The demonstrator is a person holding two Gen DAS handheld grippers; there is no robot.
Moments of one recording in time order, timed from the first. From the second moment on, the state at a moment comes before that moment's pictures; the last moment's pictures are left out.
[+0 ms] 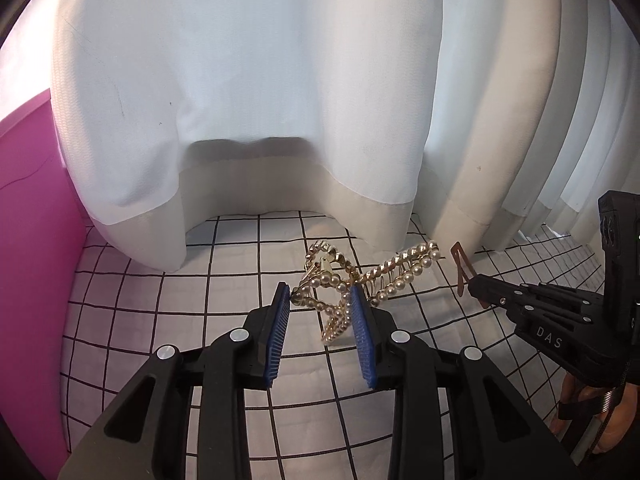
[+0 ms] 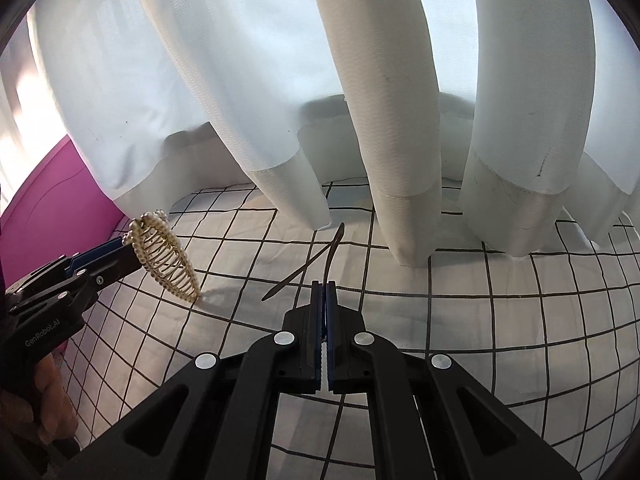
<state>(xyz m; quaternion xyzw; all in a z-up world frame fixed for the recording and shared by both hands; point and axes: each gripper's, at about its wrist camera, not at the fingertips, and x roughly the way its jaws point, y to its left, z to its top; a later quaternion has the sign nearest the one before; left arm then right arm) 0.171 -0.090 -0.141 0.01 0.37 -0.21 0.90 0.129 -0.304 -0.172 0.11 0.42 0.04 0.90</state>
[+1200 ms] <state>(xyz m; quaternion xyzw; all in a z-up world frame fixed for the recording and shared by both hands) 0.224 -0.171 -0.206 0.01 0.46 -0.13 0.88 0.115 -0.327 -0.184 0.14 0.43 0.01 0.89</state>
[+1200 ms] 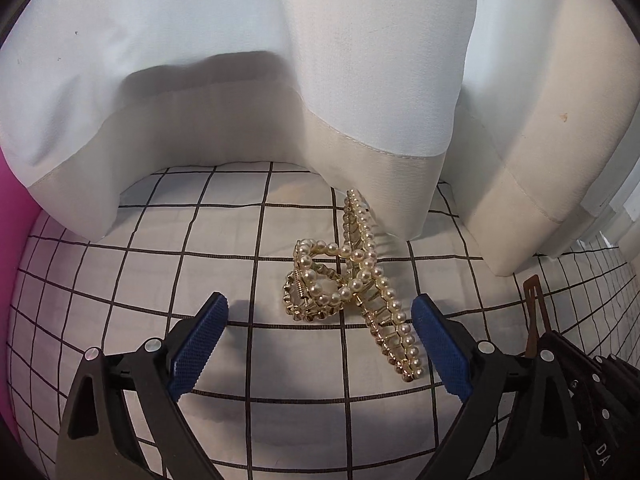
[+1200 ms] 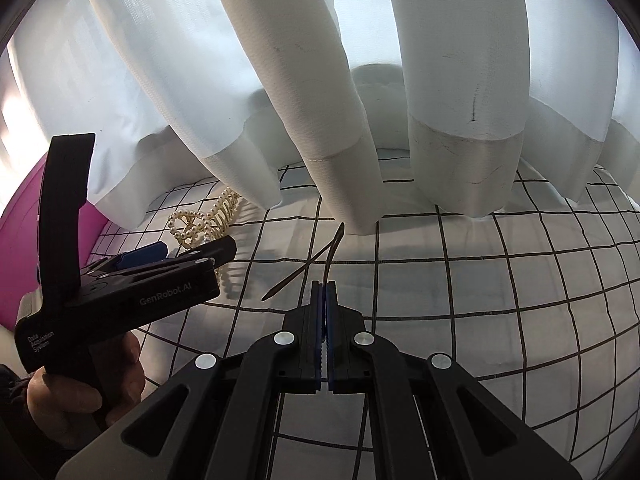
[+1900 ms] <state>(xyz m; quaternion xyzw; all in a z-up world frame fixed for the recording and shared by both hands) 0.213 -0.199 -0.199 0.05 0.44 -0.12 0.89 0.105 -0.327 -0.174 0.15 0.43 0.02 0.89</state>
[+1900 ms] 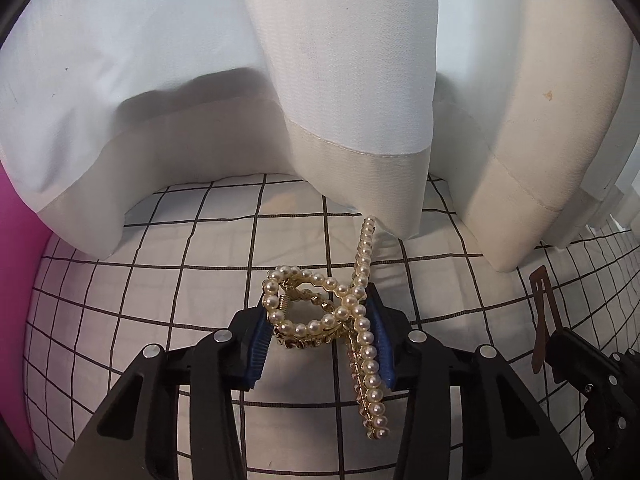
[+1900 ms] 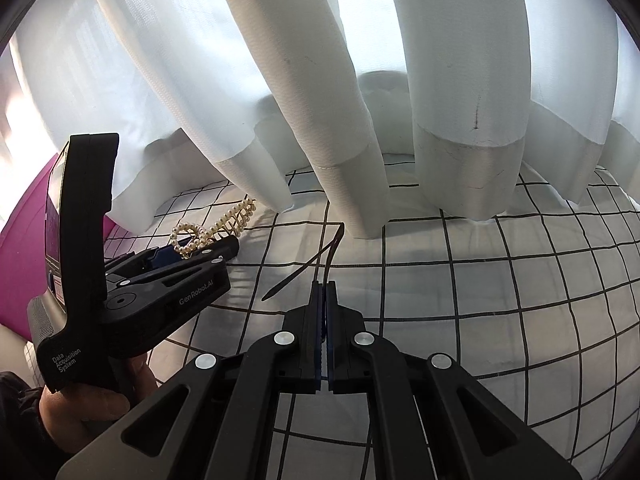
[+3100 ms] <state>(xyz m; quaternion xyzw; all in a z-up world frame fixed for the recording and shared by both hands) 0.052 0.062 0.013 -0.06 0.30 0.04 0.95 0.071 -0.148 0.008 0.05 0.33 0.23 0.91</state>
